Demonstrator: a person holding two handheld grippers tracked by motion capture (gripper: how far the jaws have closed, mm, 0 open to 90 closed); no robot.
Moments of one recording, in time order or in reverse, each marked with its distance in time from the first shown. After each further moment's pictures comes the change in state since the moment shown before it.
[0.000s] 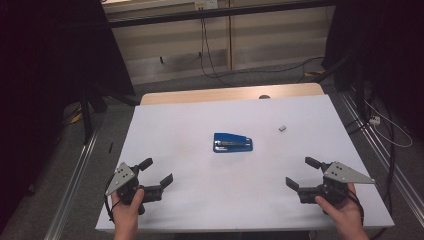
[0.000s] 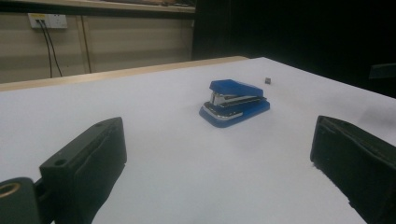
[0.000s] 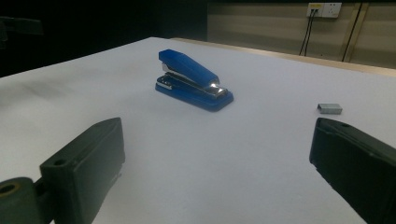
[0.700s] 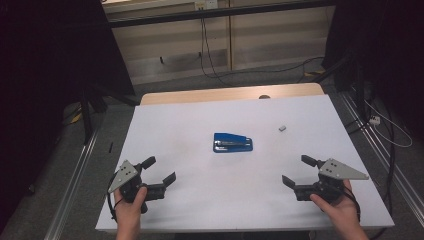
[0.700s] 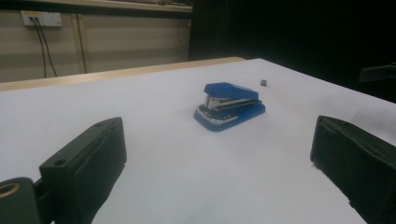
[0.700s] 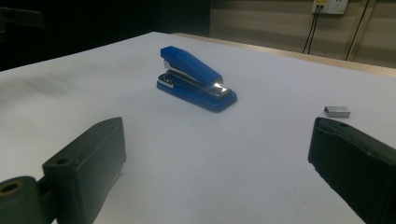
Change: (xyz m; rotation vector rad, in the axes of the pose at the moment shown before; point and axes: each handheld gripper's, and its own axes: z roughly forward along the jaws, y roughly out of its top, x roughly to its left) left arm -0.005 0.005 0.009 0.004 -0.019 -0.014; right arm 0.001 0.006 0.010 0.025 0.008 -0.018
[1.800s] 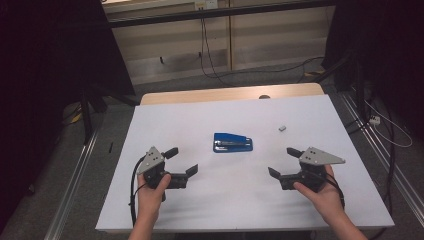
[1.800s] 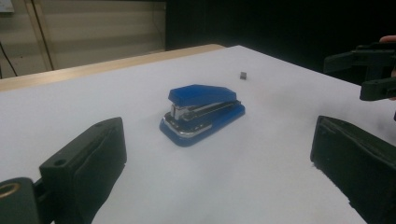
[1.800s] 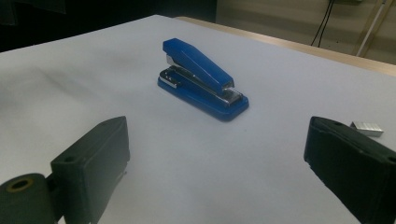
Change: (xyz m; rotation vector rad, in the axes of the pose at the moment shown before) left arm -0.017 0.015 0.059 0.080 -0.085 0.034; right arm 0.005 0.020 0.041 0.084 0.021 -0.036
